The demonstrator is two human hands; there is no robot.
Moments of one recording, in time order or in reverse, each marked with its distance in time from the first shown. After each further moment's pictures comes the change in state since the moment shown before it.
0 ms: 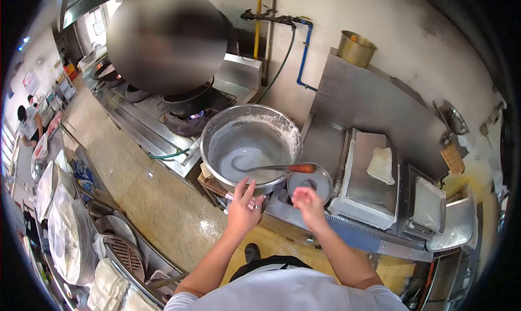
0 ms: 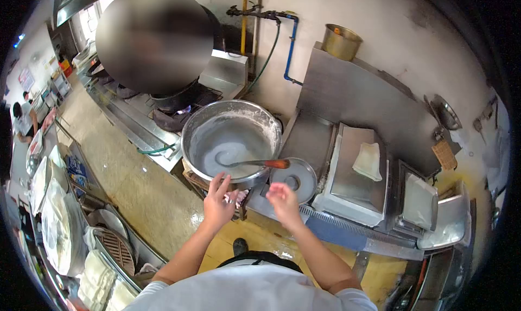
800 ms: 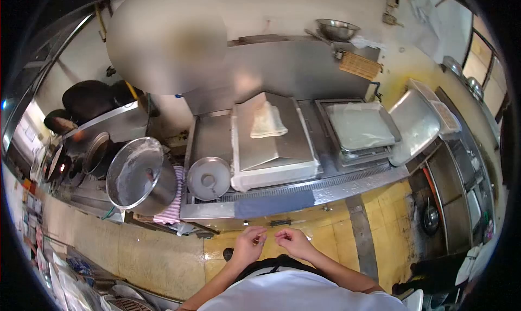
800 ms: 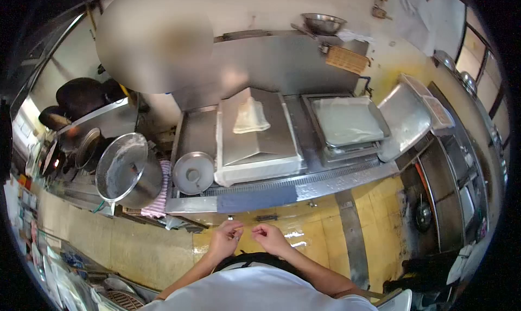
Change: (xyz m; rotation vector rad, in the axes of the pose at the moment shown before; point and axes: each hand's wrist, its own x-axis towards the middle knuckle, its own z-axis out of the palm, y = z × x) left_hand -0.239 0.233 0.180 -0.398 -0.815 0.072; right_hand -0.300 0.086 -0.283 -0.114 0.160 0.184
